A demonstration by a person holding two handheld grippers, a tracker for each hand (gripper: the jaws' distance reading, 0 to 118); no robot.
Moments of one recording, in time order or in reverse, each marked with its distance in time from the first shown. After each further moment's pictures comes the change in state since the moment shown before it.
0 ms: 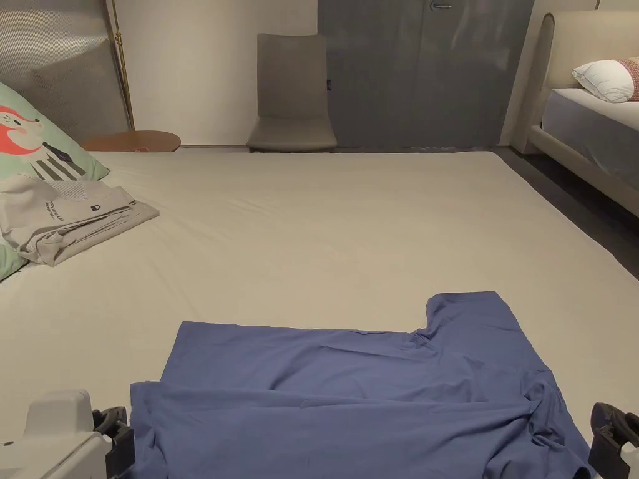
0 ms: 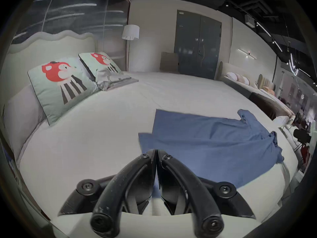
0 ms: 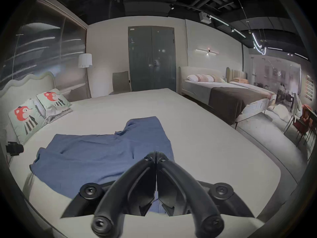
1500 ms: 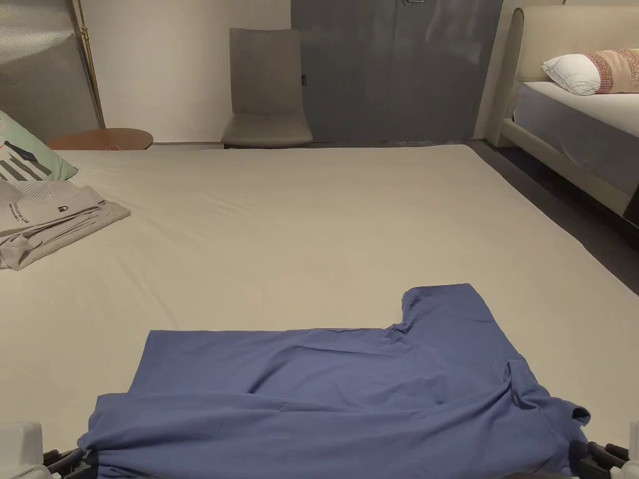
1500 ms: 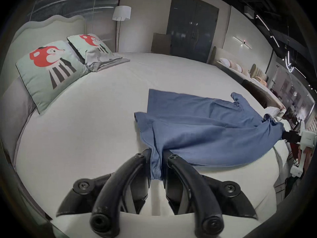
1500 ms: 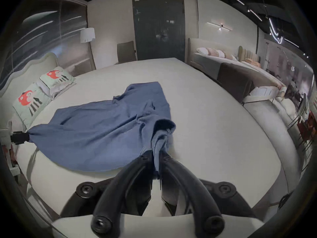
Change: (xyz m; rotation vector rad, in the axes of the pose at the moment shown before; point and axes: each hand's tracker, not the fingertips) left arm -0.019 -0.003 0.007 -0.158 -0.092 -0.006; right arm 0.036 -0.005 -0.002 -0.286 0.071 0.046
